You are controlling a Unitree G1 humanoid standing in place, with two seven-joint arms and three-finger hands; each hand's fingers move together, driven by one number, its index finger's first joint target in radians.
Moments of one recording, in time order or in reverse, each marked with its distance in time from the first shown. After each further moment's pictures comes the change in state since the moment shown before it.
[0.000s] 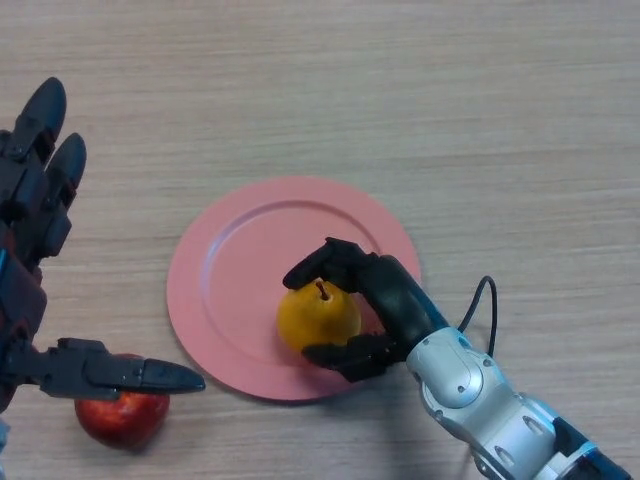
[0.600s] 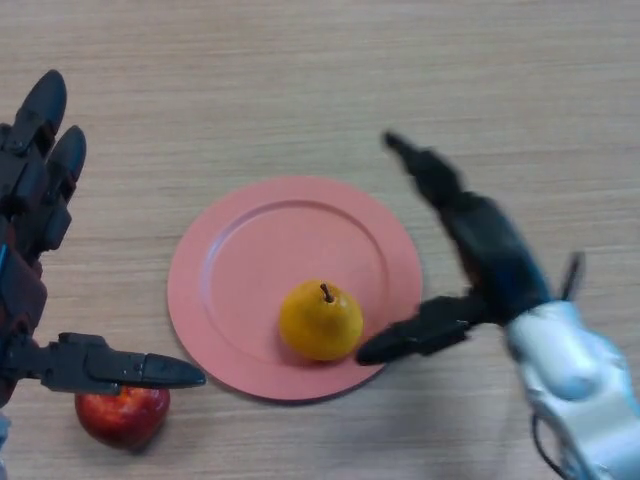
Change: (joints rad) left arm -0.015 0.001 -0.004 0.026 0.005 -0.016 -0.001; right arm 0.273 0.003 -0.434 -0.581 -0.095 0.027 0.257
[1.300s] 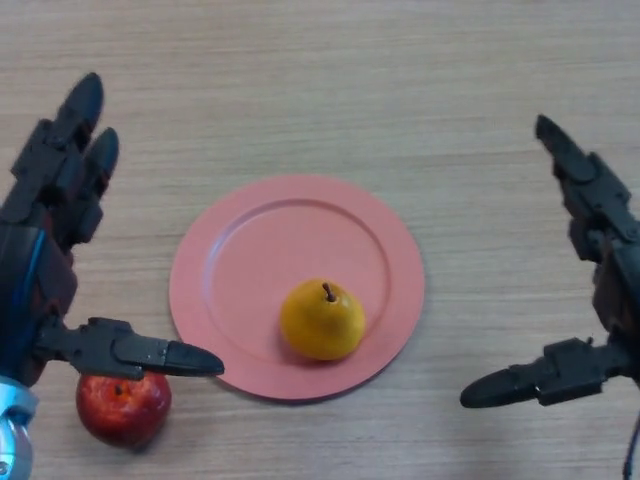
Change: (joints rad) left arm -0.066 0.024 -0.065 0.094 0.008 0.000 0.017; right arm 0.282 -0.009 -0.202 -0.355 0.034 -0.002 0.091
